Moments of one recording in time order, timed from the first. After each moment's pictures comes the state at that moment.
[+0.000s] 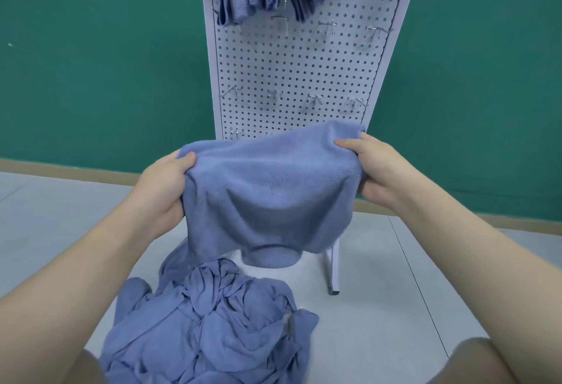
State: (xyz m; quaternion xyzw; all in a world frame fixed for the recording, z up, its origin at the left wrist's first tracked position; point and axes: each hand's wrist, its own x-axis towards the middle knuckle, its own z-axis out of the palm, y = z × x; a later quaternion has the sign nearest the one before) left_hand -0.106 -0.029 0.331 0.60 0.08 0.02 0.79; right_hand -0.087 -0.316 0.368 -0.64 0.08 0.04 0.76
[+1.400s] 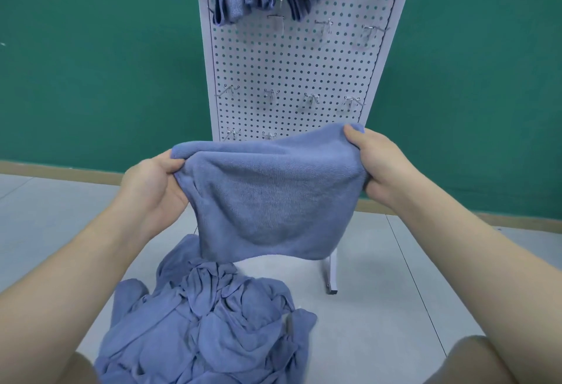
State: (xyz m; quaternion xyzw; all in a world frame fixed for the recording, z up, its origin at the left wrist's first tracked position) left_hand -0.092 -0.017 0.322 0.55 0.06 0.00 0.84; right_hand -0.086 -0.319 0.370 -0.69 0.09 -0.03 0.71
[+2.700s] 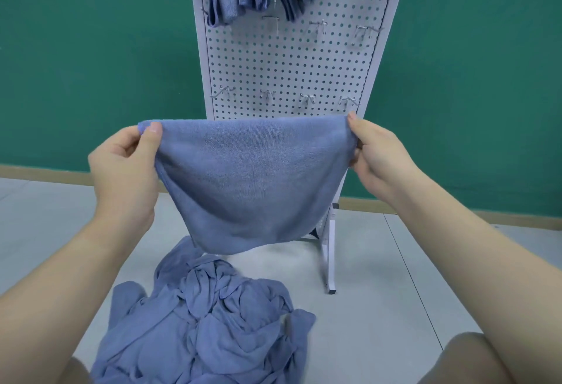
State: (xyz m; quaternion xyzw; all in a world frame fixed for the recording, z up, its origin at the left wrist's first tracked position) left_hand -0.103 -0.015 0.330 0.64 0.01 0.31 0.70; right_hand -0.072 -0.332 0.363 -0.67 0.02 -0.09 0.74
